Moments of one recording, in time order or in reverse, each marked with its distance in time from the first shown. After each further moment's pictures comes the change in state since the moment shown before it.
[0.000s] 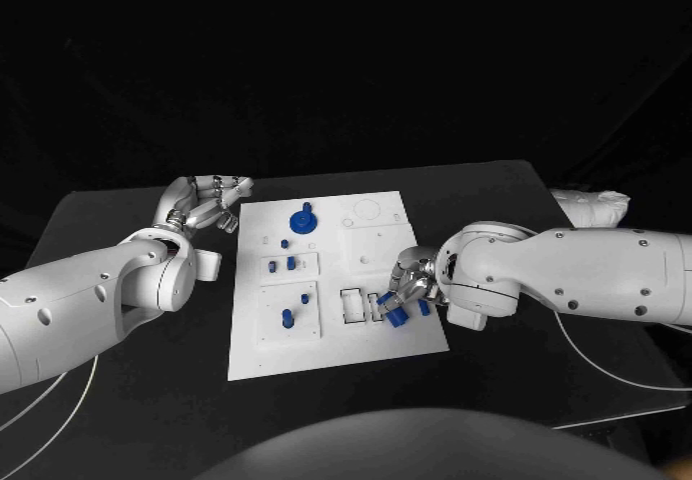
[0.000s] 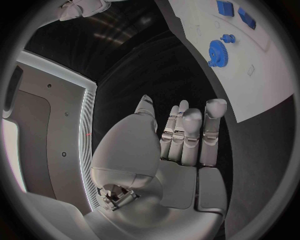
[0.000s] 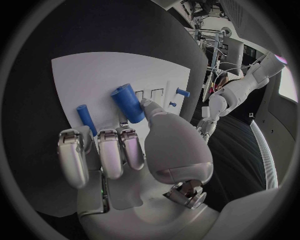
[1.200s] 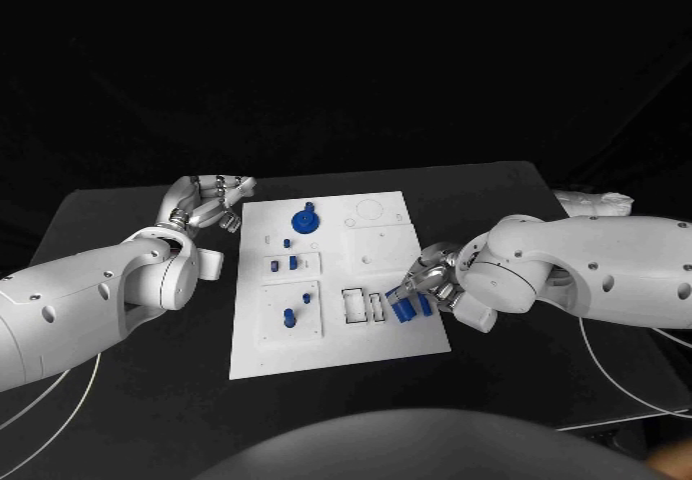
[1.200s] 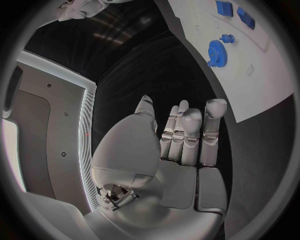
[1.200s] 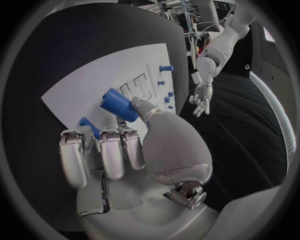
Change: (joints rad) left arm 0.000 0.000 -0.001 -0.001 0.000 0.002 -0.003; left_hand -0.004 0.004 -0.003 -0.003 0.004 0.000 0.000 0.000 0.000 0.000 0.000 0.000 0.000 0.000 0.000 0.000 -0.002 0.000 0.000 0.000 0.000 0.000; right arm 0.032 -0.079 -0.007 0.035 0.379 -0.178 0.028; right_hand 0.007 0.018 0.124 -0.078 -0.089 0.090 0.036 -0.113 -0.084 0.002 -0.041 0.000 0.000 0.002 -0.041 0.000 0.001 0.000 0.004 -0.033 0.000 0.000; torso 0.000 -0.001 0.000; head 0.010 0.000
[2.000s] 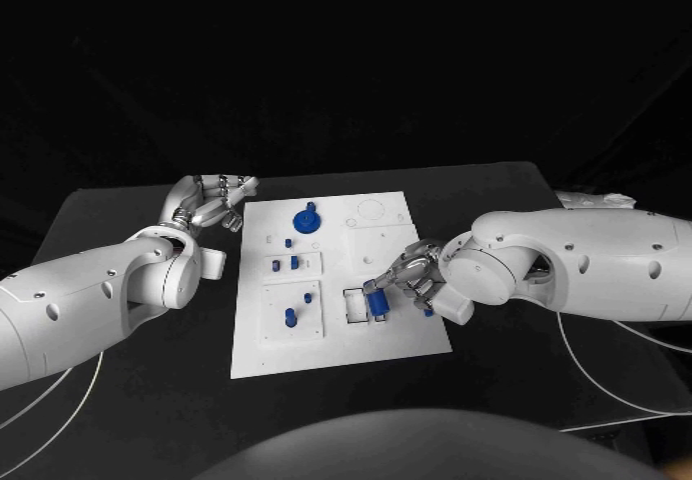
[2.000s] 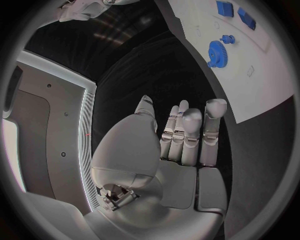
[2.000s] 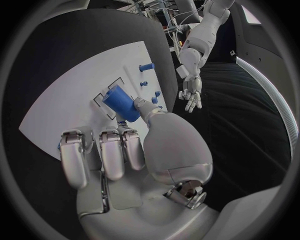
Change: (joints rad) left arm 0.000 0.005 0.000 -0.004 0.000 0.003 -0.002; left_hand 0.000 0.000 0.000 0.000 0.000 0.000 0.000 0.000 0.000 0.000 0.000 0.000 0.000 0.000 0.000 0.000 0.000 0.000 0.000 0.000 0.000 0.000; right arm 0.005 0.086 0.000 -0.070 0.206 -0.015 0.106; right_hand -0.023 -0.009 -0.023 0.023 -0.033 0.036 0.003 -0.036 -0.006 -0.004 -0.004 0.000 0.000 0.000 0.000 0.000 0.000 0.000 -0.004 -0.003 0.000 0.000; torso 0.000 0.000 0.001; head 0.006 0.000
